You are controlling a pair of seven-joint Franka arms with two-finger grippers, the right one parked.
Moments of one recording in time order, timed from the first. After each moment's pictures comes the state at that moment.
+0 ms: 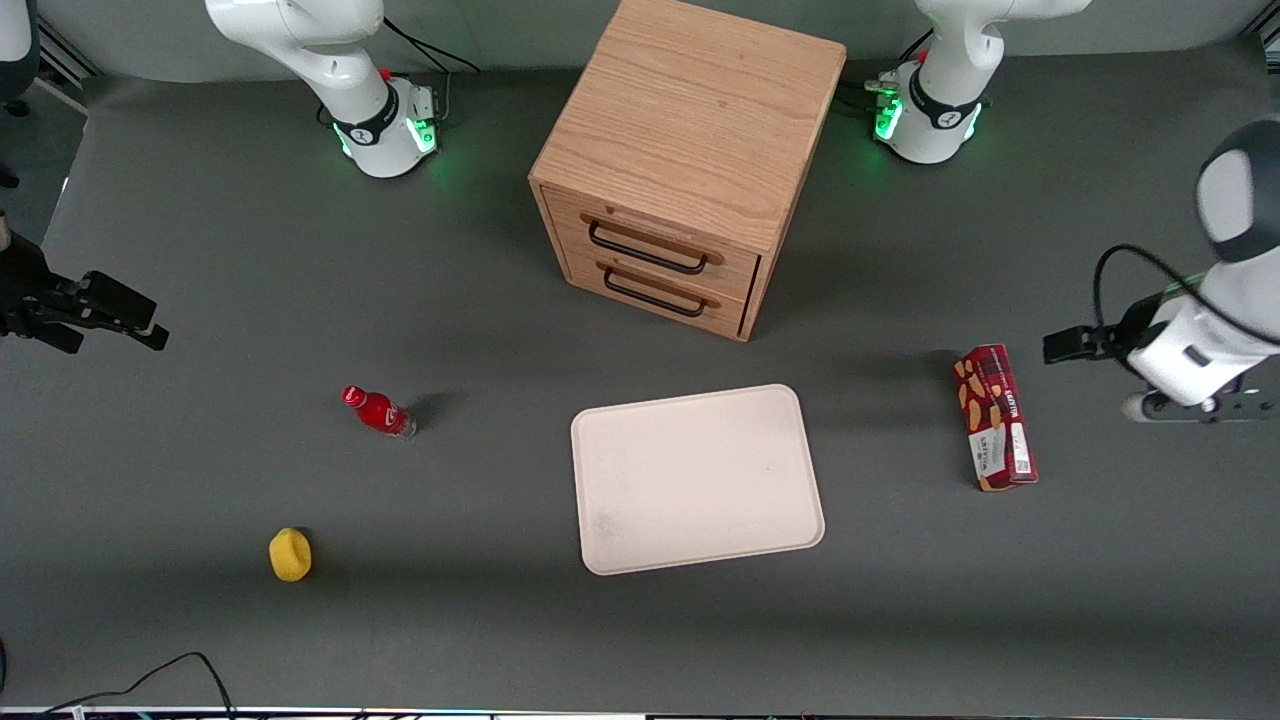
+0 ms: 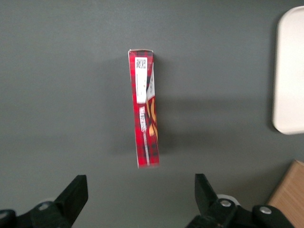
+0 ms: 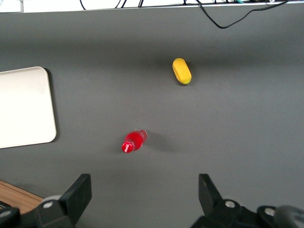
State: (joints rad) arm -0.04 0.17 0.06 -1.84 -0.02 1.91 0.00
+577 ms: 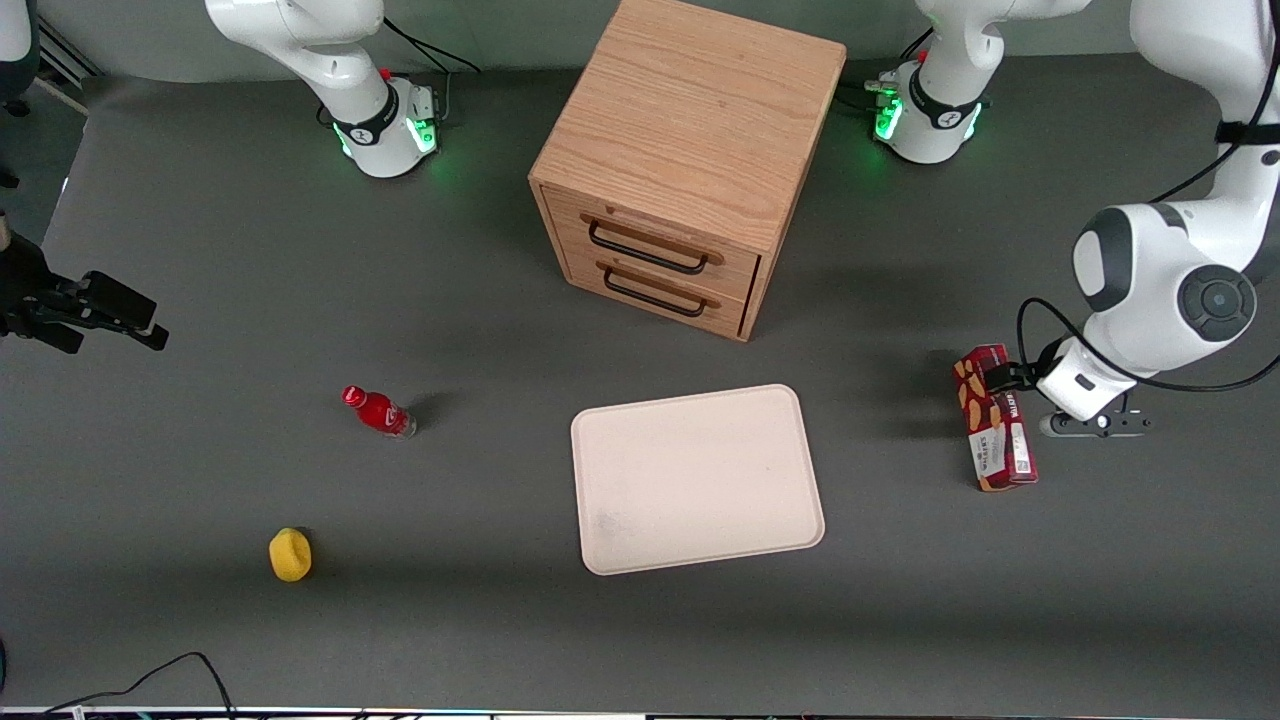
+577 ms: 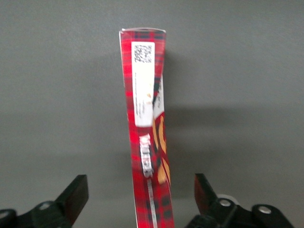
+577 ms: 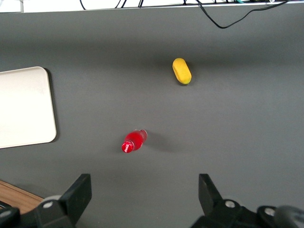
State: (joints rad) arm -0.03 0.27 0.06 -2.09 -0.01 2.30 0.02
